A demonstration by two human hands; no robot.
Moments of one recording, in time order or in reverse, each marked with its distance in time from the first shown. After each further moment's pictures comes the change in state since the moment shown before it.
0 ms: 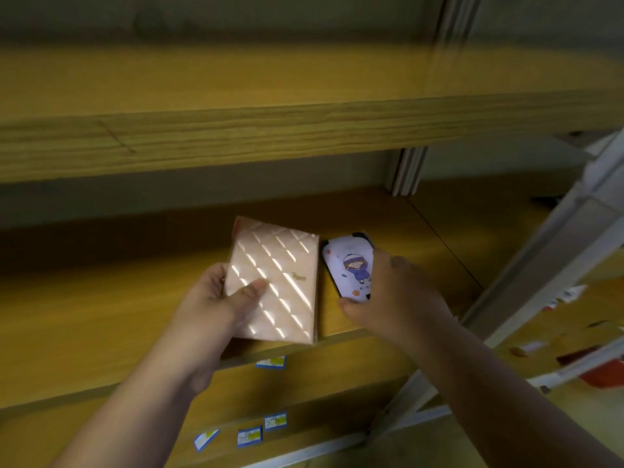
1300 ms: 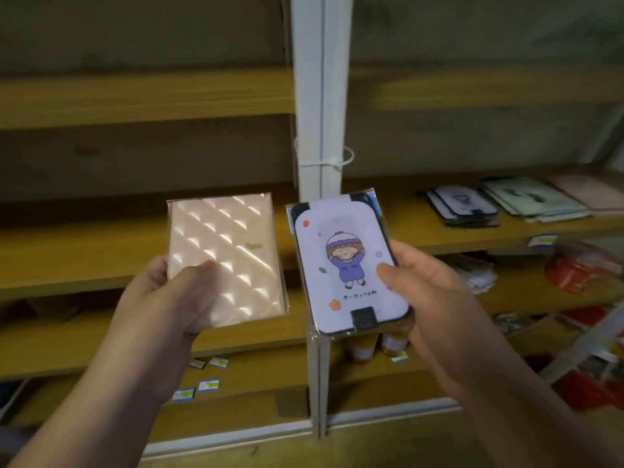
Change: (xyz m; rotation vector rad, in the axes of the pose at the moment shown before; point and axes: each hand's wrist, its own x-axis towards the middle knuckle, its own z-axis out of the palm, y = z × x) left_hand -0.180 -0.019 0.224 -0.173 0.201 0.259; right_hand -0.156 0.252 -0.142 1.418 -0.277 -0.095
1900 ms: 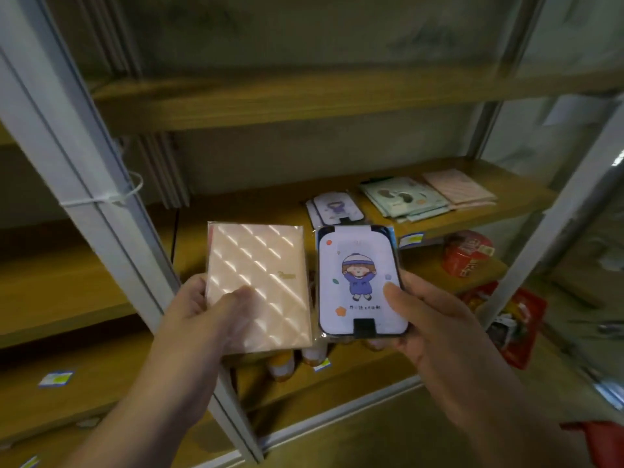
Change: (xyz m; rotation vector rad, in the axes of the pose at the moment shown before) left_hand -0.017 -0.075 0.227 0.124 -0.213 -0.131; right_hand -0.044 -0.006 -0.207 0.108 0.300 0.036
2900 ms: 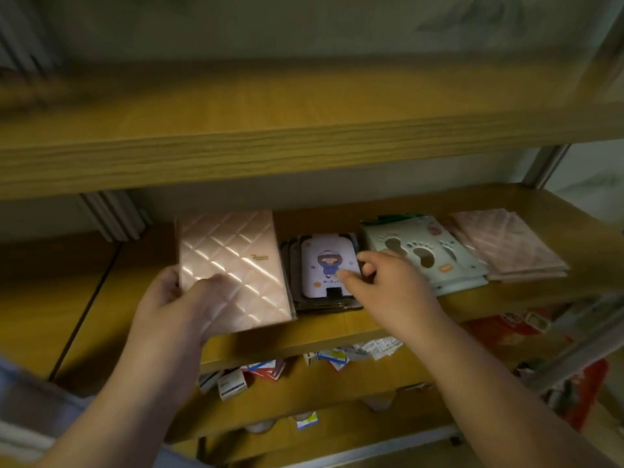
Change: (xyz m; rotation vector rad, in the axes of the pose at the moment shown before) left_hand 0.176 -0.014 0.093 0.036 0.235 0.051; right_hand 0.278 -0.007 -0.063 -1.121 0.021 -0.308
